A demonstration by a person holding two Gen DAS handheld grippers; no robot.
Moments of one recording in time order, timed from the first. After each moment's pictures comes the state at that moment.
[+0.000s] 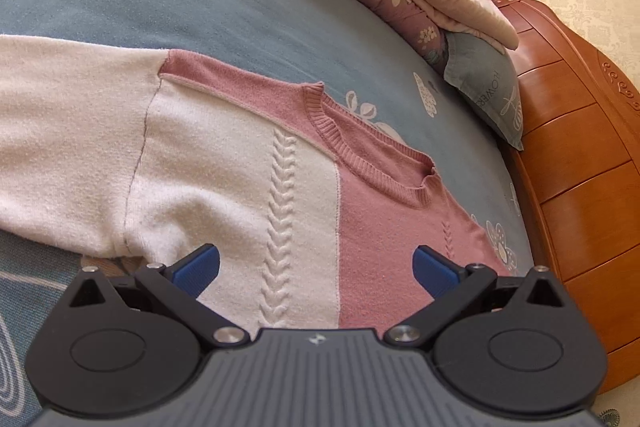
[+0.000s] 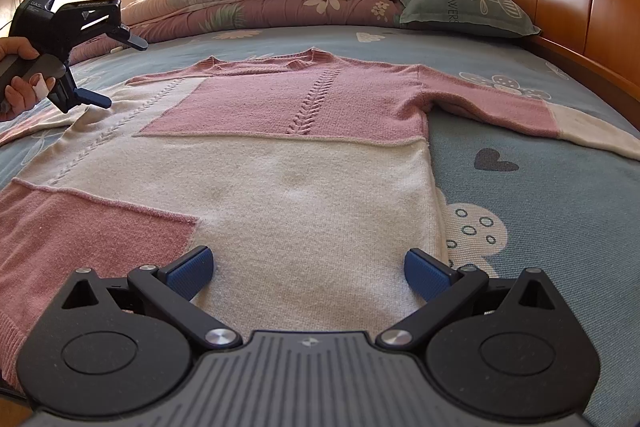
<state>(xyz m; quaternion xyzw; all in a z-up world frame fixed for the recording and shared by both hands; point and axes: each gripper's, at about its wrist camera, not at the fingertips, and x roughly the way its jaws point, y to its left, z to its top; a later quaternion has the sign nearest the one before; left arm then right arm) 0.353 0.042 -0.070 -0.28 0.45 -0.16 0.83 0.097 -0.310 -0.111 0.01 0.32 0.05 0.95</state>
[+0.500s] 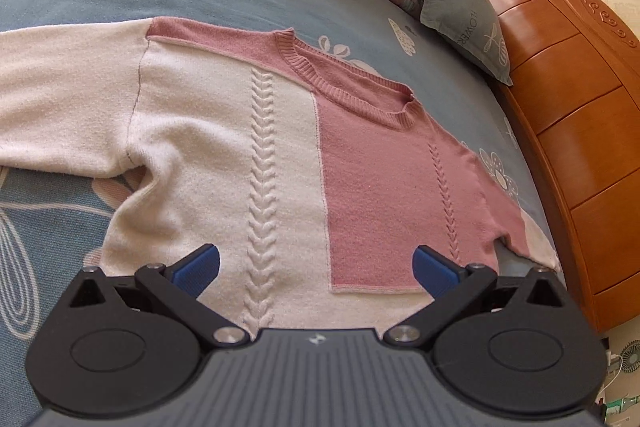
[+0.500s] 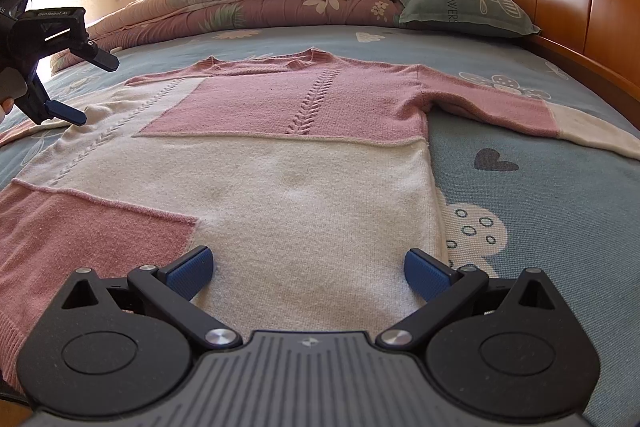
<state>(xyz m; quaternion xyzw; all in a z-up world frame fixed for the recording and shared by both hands) 0.299 0.021 -0.061 -0.19 0.48 -0.19 0.84 0.097 -0.311 -0.111 0.02 0.32 0.05 0.95</state>
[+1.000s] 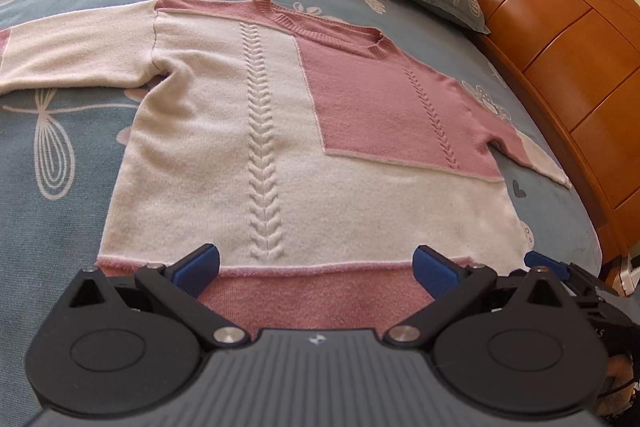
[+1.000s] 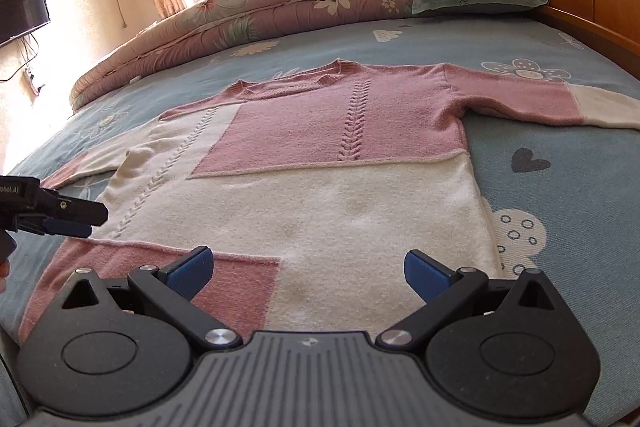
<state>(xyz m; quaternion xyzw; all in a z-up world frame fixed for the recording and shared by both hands) 0.186 0.022 -0.074 -0.12 0.46 -0.20 0.86 0.101 -0.288 -0.071 0.10 0.34 0.08 0.93</state>
